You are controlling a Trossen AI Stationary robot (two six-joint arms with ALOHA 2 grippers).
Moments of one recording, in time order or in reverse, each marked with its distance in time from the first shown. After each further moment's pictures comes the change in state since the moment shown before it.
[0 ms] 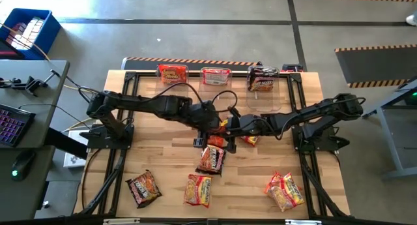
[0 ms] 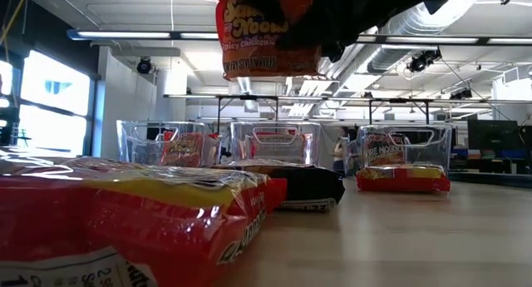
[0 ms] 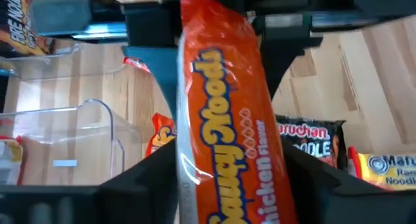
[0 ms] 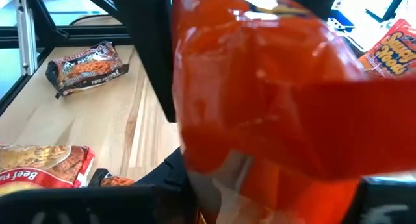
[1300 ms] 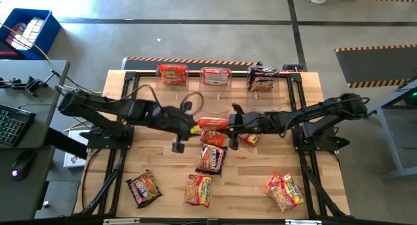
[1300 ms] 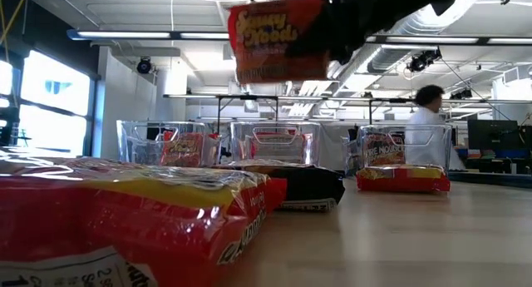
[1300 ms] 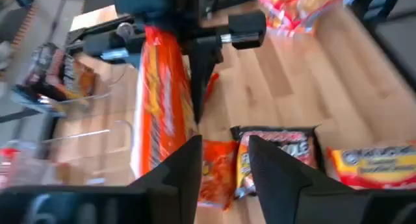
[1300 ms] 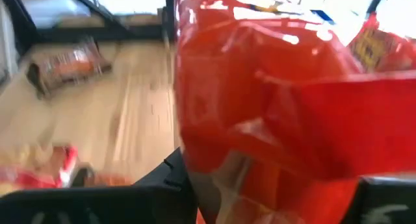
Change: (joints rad) left arm -0.133 -0.342 -0.274 0.162 -0.149 0.041; right arm -0.023 -0.050 -0.036 -0.030 0.032 0.004
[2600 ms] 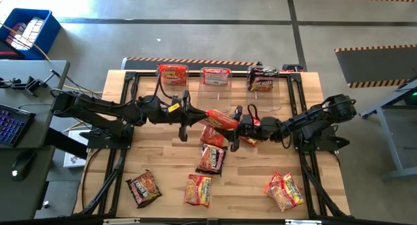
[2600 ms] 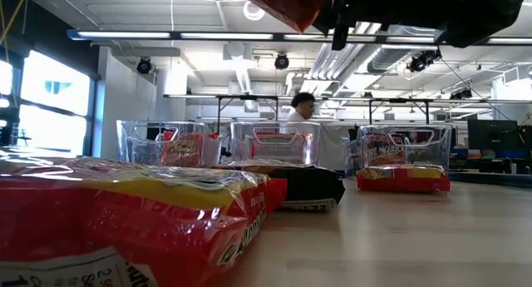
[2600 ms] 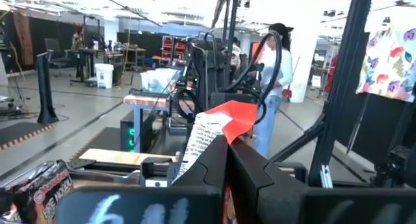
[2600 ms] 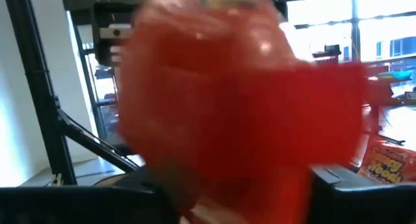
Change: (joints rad) left arm 0.145 -0.134 -0.534 1.212 0.166 -0.228; right arm 0.063 0.142 -0.227 1.042 0.073 -0.011
